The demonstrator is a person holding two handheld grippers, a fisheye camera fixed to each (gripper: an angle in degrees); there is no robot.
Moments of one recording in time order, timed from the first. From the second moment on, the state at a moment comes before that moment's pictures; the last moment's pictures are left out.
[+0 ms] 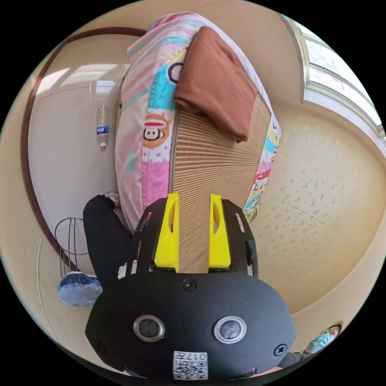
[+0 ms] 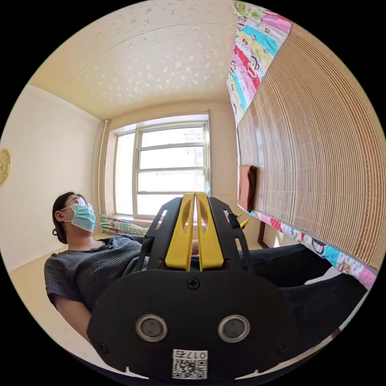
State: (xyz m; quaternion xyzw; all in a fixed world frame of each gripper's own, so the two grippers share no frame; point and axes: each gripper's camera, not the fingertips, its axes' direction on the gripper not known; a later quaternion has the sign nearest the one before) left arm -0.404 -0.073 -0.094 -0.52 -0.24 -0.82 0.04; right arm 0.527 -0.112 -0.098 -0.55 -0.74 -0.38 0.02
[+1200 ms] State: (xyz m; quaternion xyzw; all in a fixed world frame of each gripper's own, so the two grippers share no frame) left arm -0.334 -0.237 0.365 -0.40 0.56 -0.65 0.33; right arm 0.445 -0.097 -0.090 -0.52 -0.71 -0.46 0.11
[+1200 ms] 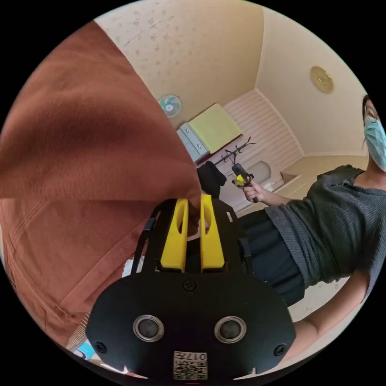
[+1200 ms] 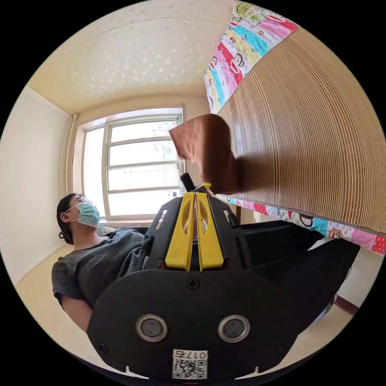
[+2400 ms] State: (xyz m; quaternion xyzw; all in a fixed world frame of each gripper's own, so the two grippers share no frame) left arm -0.309 -0.383 0.187 -0.24 0.39 -0.81 0.37; right arm 0.358 -0.003 -0.060 -0.52 -0.76 -0.37 0.11
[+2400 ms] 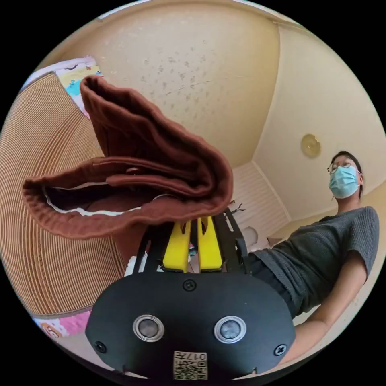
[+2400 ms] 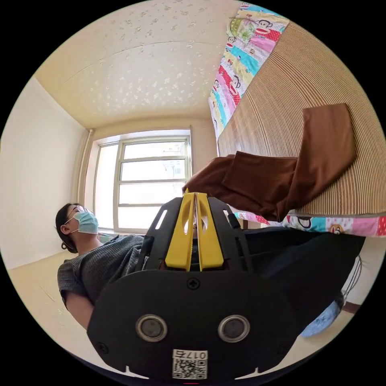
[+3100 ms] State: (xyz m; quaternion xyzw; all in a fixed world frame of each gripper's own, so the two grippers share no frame) left arm -0.285 -0.796 0.285 0.51 0.62 -0.52 0.28; right arm 0.297 0.055 -0.271 -0.49 -0.70 -0.43 -0.30
